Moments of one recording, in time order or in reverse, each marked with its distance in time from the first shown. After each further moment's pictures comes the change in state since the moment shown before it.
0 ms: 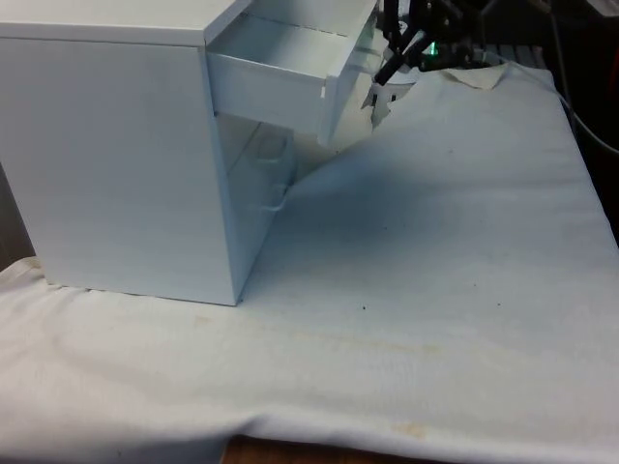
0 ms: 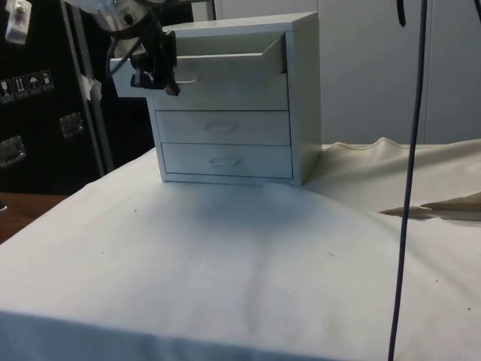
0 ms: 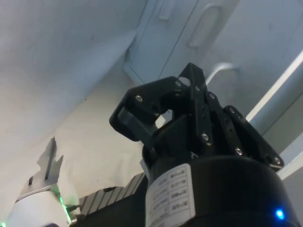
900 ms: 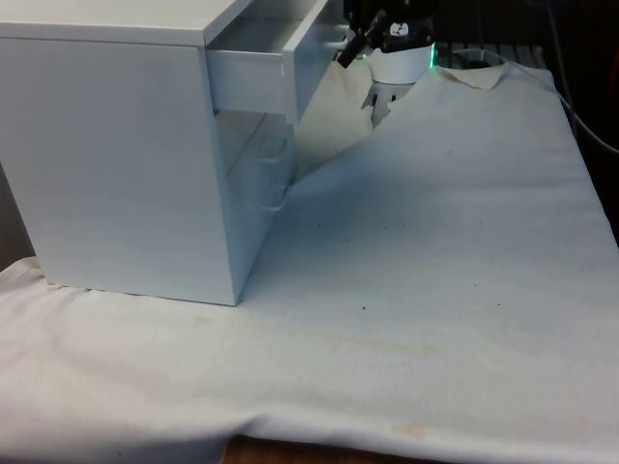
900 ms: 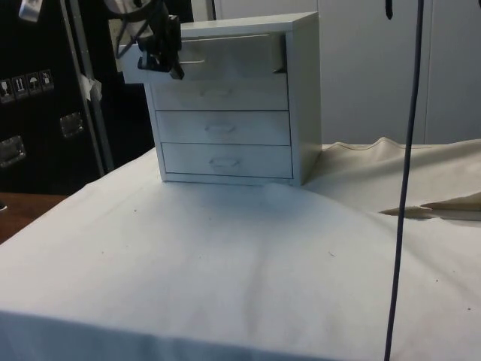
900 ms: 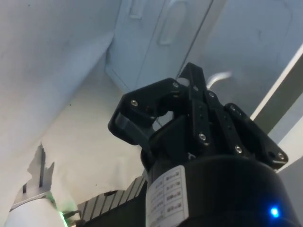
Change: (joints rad) arm -0.010 -0.023 -0.066 -0.002 -0.009 0.022 -0.081
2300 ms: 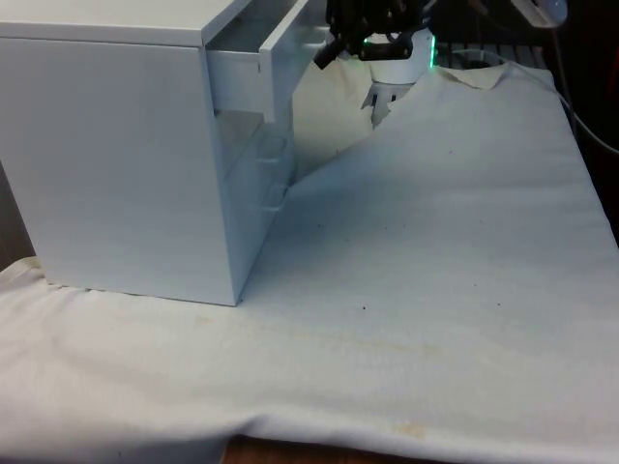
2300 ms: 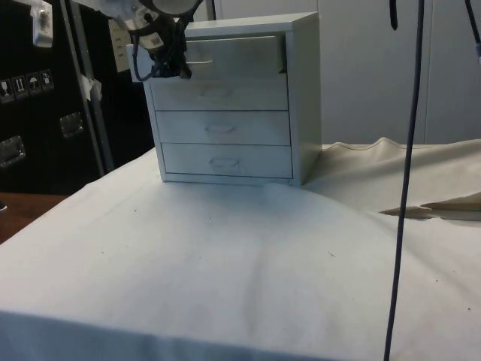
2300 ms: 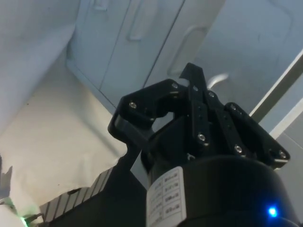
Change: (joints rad) arm 0.007 0.030 -0.008 -0.025 -0.126 -0.004 -0.031
